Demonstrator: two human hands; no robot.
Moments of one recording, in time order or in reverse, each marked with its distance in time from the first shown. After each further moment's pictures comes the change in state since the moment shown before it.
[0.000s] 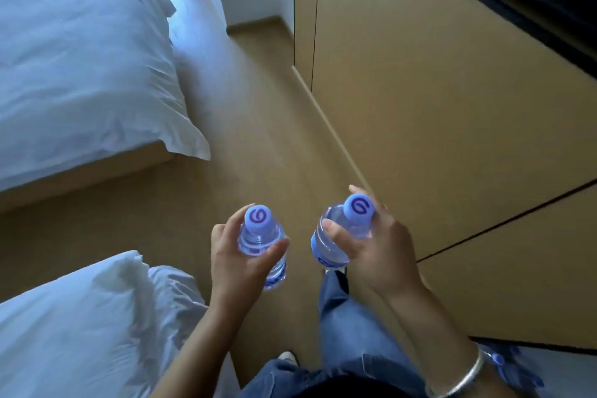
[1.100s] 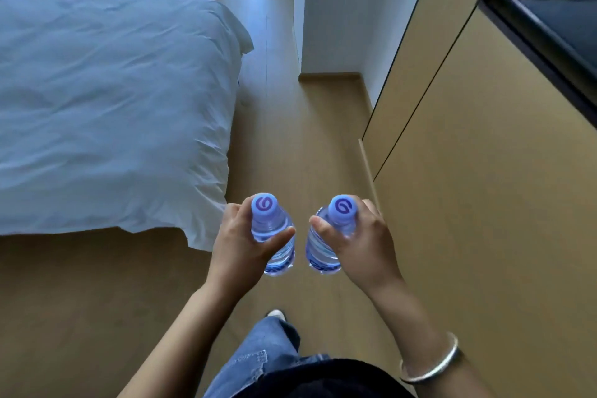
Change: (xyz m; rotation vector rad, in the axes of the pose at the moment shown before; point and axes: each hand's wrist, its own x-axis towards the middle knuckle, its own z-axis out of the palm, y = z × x) left_hand 0.509 0.043 -0.006 0.119 0.092 -0.092; right_hand 0.501 -0.119 0.198 -0.038 -0.235 -0.200
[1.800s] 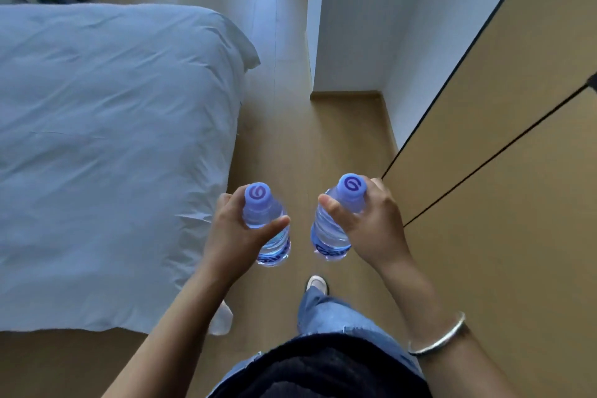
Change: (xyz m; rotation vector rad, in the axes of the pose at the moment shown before) left_hand 0.352 0.010 0.024 -0.066 0.051 -0.043; right_hand 0.365 -0.008 0.055 0.057 -0.031 -0.031
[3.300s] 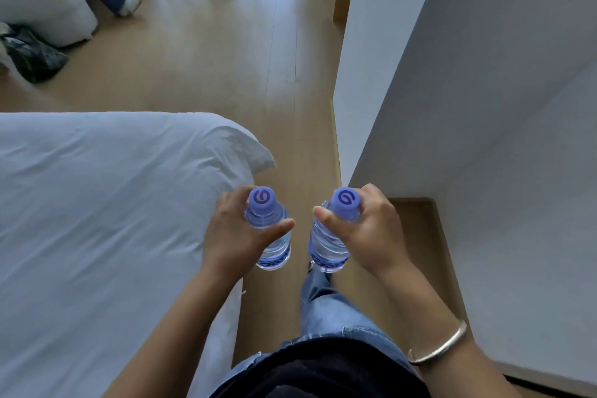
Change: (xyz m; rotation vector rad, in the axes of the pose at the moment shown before) left_hand 0.770 0.028 -0.008 0.103 0.057 0.015; right_hand 0.735 -0.074 0.195 -0.023 -0.117 -0.051
